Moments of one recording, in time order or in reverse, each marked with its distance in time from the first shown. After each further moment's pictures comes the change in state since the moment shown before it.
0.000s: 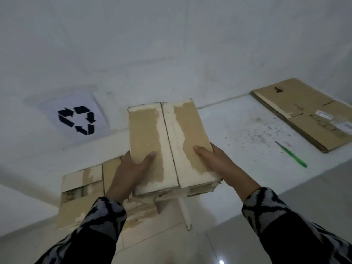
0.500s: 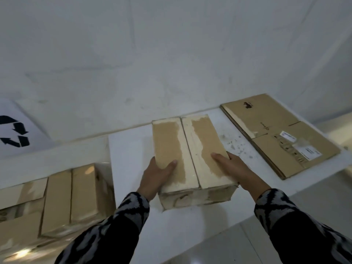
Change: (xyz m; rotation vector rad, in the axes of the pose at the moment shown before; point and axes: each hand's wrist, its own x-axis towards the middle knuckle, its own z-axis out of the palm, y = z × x) left_hand 0.068 0.076 0.274 -0.065 -0.190 -0.088; right_hand 0.089 0.045 -0.256 -0.095 0.129 0.152
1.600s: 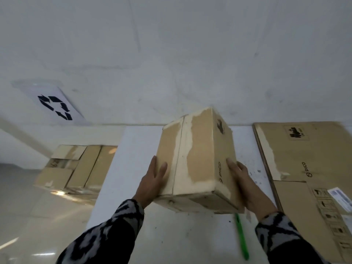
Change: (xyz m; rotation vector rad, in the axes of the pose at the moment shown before) left_hand 0.027 0.063 0.136 0.043 0.347 -0.139; right_hand 0.154 0.004 -0.139 0.324 -0.504 0.089
